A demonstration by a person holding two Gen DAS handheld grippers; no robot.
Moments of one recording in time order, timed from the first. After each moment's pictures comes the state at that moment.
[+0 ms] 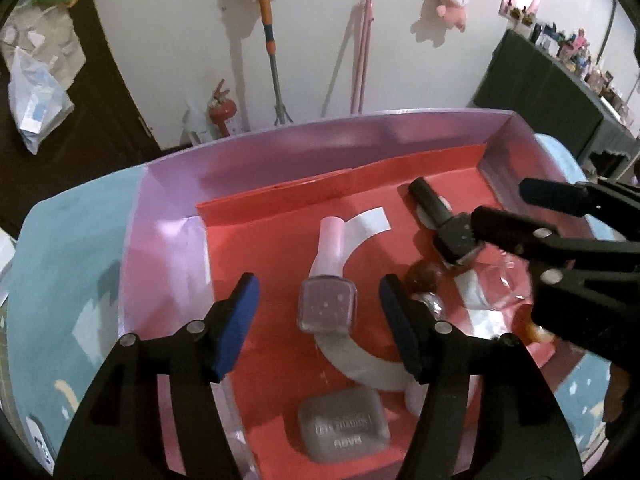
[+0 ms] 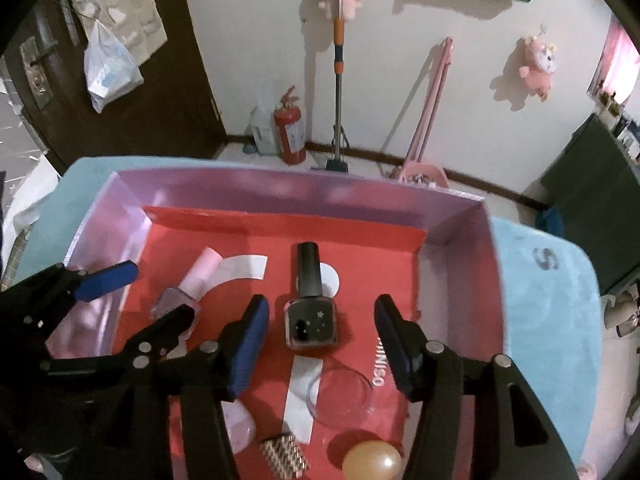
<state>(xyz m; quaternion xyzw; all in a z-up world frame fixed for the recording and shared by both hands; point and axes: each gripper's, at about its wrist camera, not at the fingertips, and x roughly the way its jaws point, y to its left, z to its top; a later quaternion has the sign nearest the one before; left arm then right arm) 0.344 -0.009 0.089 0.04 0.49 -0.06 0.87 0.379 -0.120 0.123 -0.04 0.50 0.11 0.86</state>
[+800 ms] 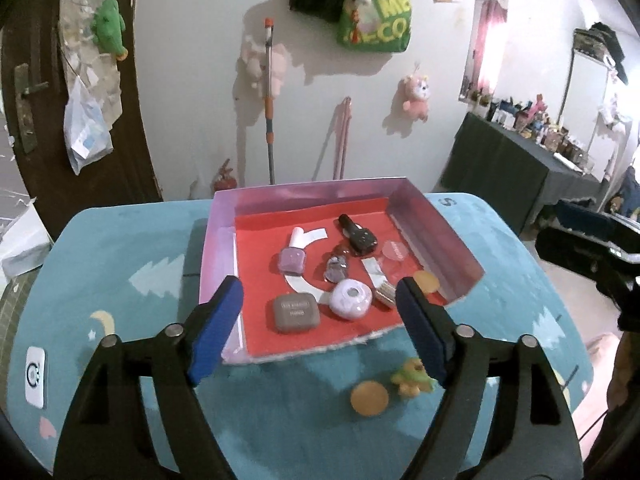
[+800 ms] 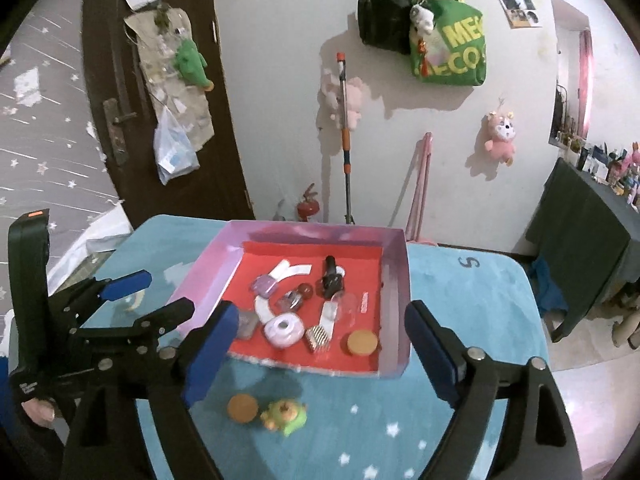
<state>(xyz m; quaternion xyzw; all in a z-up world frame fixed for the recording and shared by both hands) 0.167 0.002 0.183 0.00 0.33 -0.09 0.94 0.165 -0.176 0.237 0.00 0.33 0.15 0.93</state>
